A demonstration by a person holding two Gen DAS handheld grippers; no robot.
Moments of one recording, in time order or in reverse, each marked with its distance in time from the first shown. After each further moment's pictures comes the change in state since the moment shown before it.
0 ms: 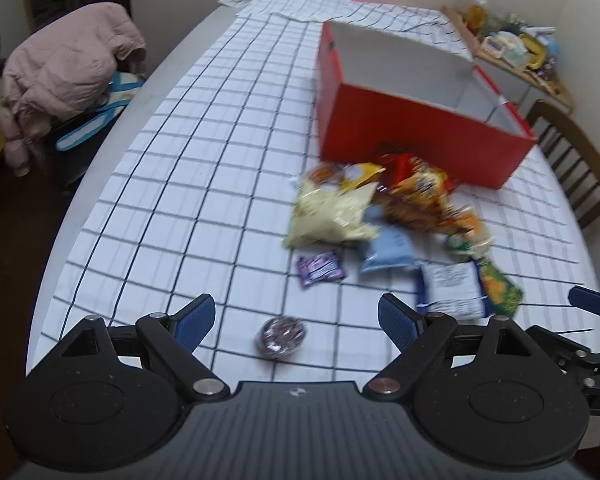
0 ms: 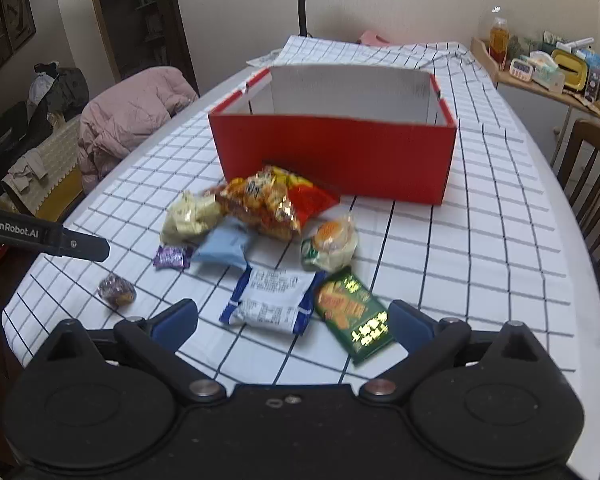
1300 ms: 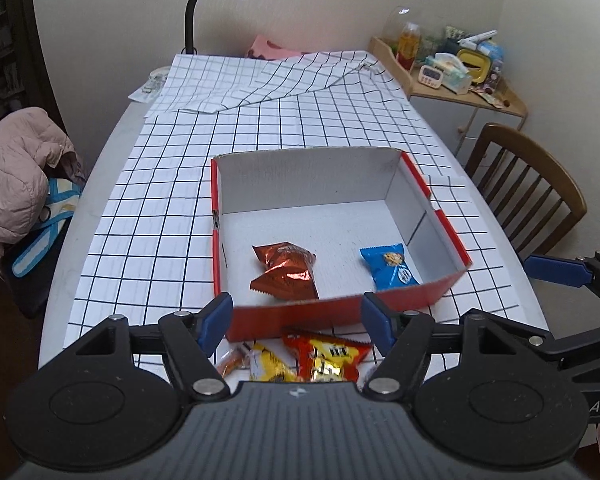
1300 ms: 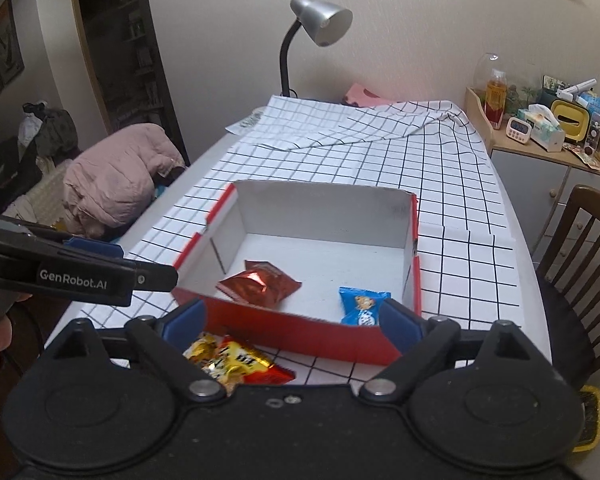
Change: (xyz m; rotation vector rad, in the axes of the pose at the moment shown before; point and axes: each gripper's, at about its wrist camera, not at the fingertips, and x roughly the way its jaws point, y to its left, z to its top) left arm -0.013 -0.098 0.168 0.195 -0.089 -0.091; right arm -0.008 -0.041 0.162 0.011 -0.083 -0.005
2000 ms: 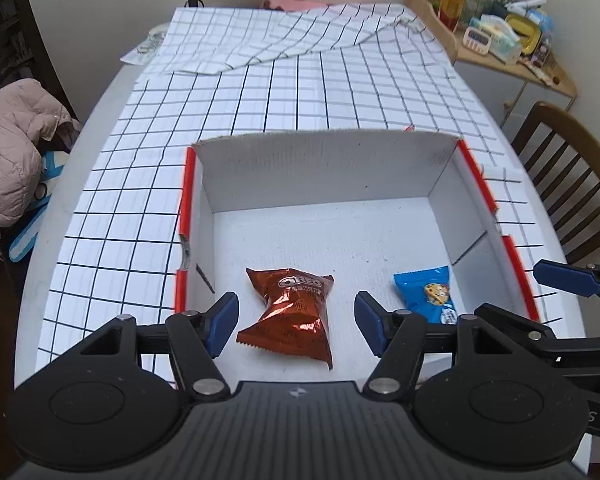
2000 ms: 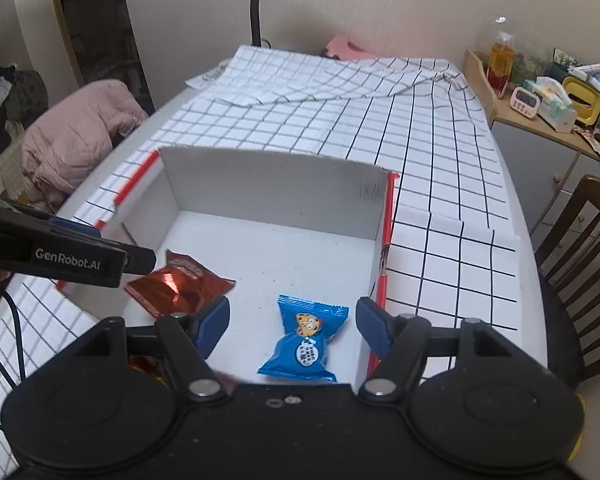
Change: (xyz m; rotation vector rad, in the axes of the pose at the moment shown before) left arm 0.115 -0.008 0.058 -0.042 0.145 0.072; right arm 0.101 -0.055 0.030 -0.026 0.141 -0.055
